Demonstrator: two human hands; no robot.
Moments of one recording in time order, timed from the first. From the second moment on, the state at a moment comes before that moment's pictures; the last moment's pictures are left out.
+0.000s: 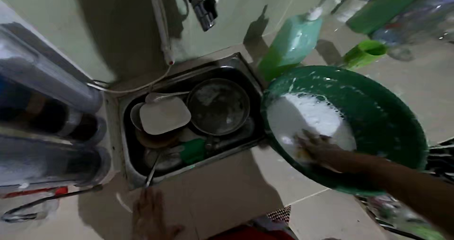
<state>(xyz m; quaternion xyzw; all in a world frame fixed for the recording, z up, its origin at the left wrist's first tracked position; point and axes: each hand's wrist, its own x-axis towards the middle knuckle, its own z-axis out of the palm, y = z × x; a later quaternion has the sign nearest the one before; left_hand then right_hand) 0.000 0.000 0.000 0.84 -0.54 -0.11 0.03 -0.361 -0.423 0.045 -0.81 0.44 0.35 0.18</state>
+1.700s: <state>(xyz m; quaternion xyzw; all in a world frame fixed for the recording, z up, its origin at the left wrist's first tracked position) 0.046 -0.280 0.035 0.71 0.13 -0.24 0.65 -0.323 -0.465 0.051 -0.89 0.30 0.10 0.33</state>
